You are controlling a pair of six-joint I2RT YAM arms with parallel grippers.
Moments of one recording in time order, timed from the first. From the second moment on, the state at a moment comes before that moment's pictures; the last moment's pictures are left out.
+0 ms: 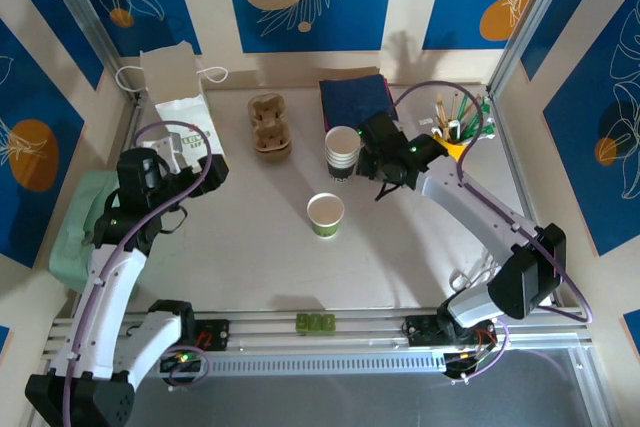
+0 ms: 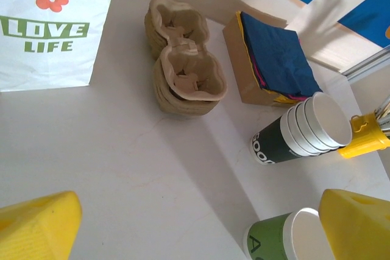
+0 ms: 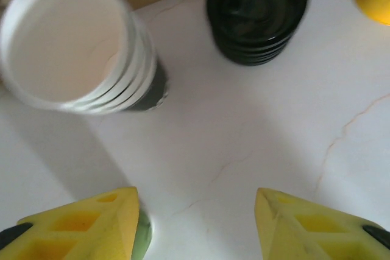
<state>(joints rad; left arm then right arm) -0.10 0.85 0.92 -0.57 0.27 -0.45 0.56 1.46 1.37 -0.96 0.30 0.72</state>
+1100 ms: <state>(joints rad) -0.10 0.86 0.92 -0.54 0.26 -0.44 0.27 1.87 1.51 -0.77 0.26 0.66</state>
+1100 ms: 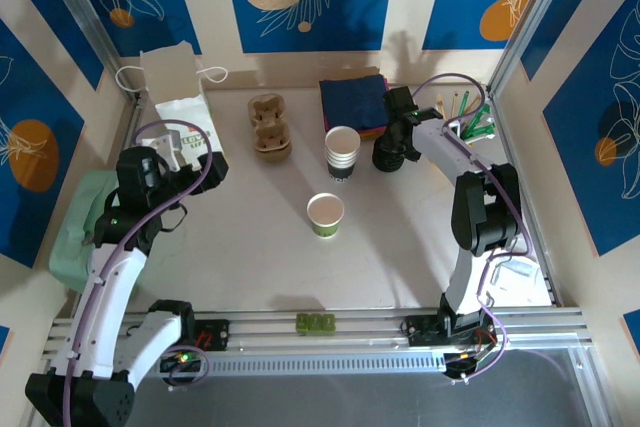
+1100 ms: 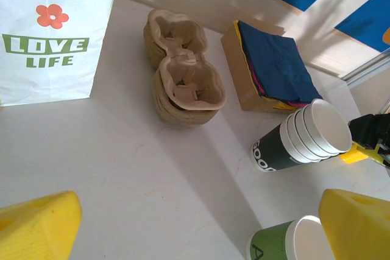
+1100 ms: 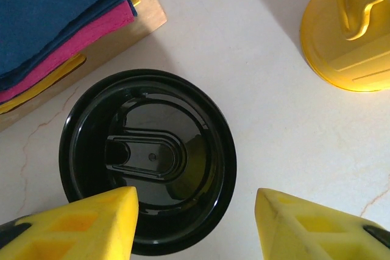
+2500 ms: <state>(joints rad) -0.10 0.84 0.91 -0.55 0.23 -0.44 0.23 1.94 1.51 -0.72 0.21 0.71</state>
